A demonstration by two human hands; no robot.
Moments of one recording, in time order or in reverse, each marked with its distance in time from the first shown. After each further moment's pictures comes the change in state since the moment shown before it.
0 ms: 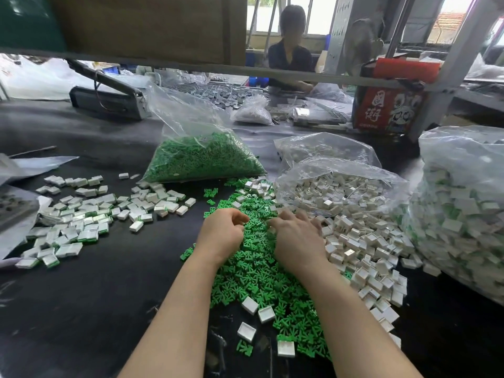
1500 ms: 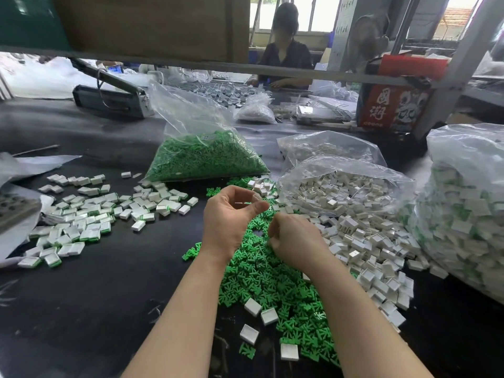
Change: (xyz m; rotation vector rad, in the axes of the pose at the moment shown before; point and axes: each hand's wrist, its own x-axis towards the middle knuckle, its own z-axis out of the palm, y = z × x) left_hand -0.004 0.023 0.002 -0.752 0.178 0.146; right_hand 0.000 -0.009 -0.017 0.177 -0.065 0.008
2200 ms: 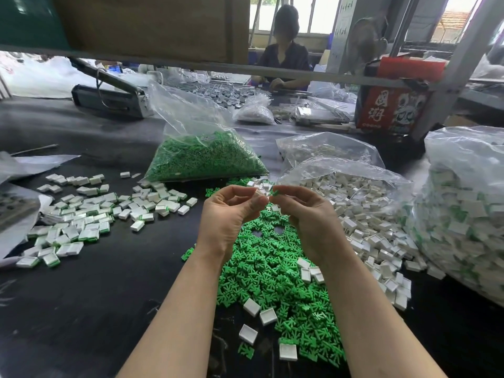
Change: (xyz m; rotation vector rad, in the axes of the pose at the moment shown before) left_hand 0.000 0.010 -0.002 -0.330 -0.083 -0.195; right_hand -0.008 0.003 -0.029 1.504 0.120 -0.015
